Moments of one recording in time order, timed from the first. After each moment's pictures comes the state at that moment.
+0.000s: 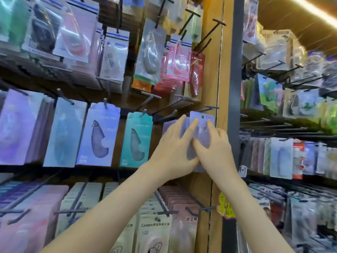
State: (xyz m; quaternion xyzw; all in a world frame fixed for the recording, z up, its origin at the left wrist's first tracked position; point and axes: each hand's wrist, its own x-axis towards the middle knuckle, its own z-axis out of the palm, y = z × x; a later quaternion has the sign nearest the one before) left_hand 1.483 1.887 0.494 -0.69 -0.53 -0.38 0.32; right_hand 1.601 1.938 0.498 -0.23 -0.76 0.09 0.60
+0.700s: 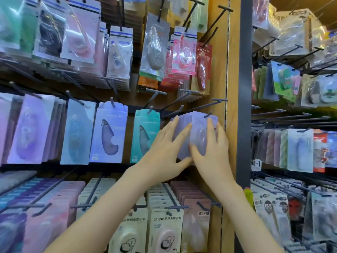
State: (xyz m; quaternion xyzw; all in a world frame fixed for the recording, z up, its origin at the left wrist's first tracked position) left_hand 1.450 1.867 0.476 -0.67 -0.58 -0.35 0.30; right_hand 1.569 1.955 0.469 -0.23 -0.76 -0.01 0.61
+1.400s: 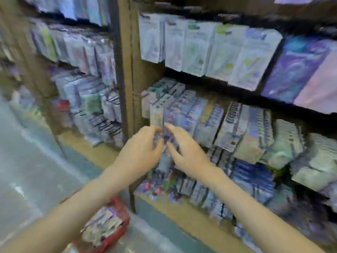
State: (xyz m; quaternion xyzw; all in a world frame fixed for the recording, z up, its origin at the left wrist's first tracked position) left_hand 1.286 1.351 0.151 -0.24 -0.90 -0.35 0.13; right_hand 1.310 1.509 0.144 0.16 -0.93 0.31 0.14
